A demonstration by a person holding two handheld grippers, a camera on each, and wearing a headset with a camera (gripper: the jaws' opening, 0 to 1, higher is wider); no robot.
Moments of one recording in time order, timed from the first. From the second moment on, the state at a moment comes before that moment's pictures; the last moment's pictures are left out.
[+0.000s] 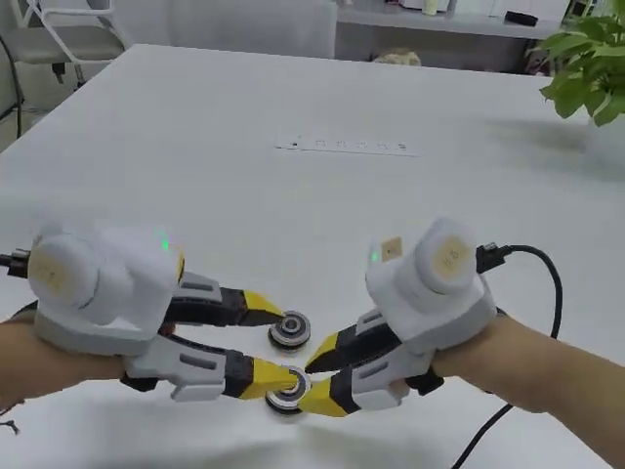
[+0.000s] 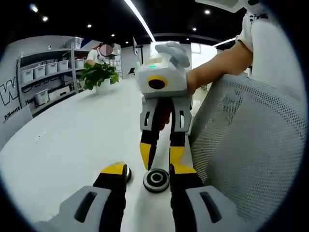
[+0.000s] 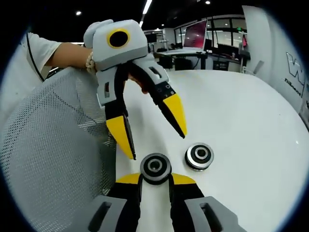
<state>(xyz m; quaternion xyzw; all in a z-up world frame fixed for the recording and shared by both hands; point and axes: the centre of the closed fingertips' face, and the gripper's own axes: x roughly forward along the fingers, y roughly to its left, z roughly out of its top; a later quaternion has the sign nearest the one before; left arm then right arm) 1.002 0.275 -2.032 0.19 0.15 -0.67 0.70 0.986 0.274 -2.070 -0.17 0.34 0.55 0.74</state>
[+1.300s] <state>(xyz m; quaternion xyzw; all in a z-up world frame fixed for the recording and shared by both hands) 0.993 0.271 -2.061 0.22 0.16 -0.69 0.68 0.986 0.280 -2.080 -0.19 0.33 0.56 0.74</state>
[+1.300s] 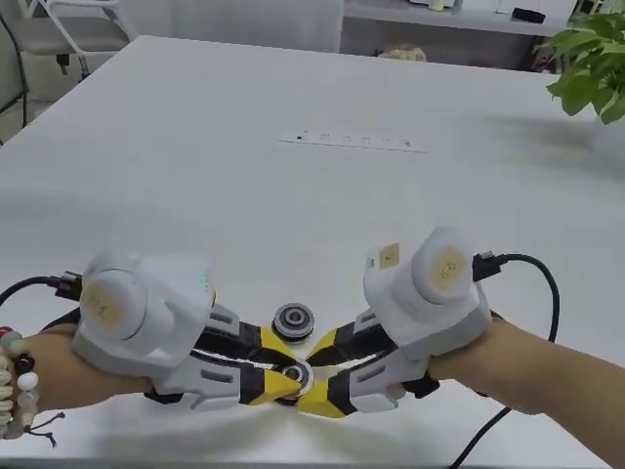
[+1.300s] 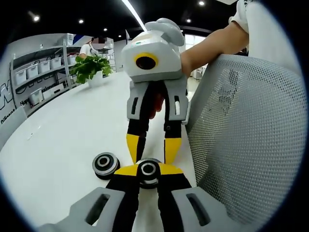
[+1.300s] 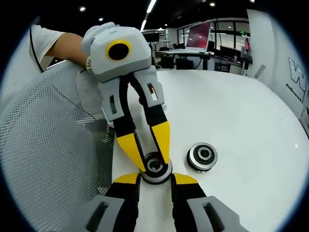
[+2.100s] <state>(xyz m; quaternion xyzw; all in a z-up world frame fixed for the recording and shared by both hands) 0.992 0.271 -2.061 0.21 0.16 -0.69 0.68 0.987 0.279 -2.077 -0.21 0.31 0.56 0.74</state>
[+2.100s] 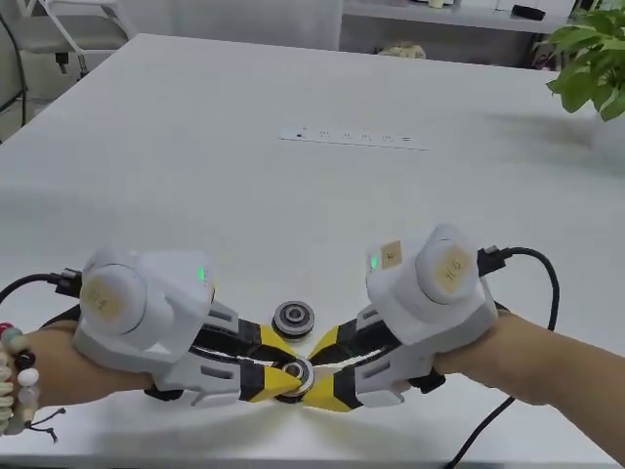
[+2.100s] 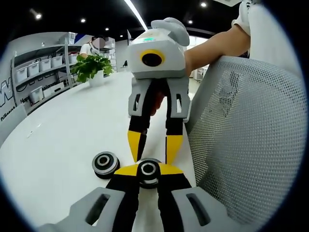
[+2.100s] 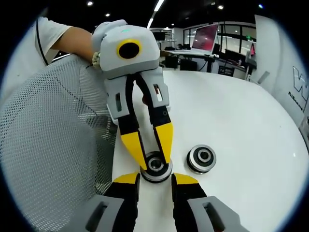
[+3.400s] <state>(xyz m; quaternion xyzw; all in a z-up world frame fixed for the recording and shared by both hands) 0.992 0.271 -2.060 0.21 0.16 -0.69 0.68 0.984 0.272 -2.079 -0.20 0.34 0.56 0.73</state>
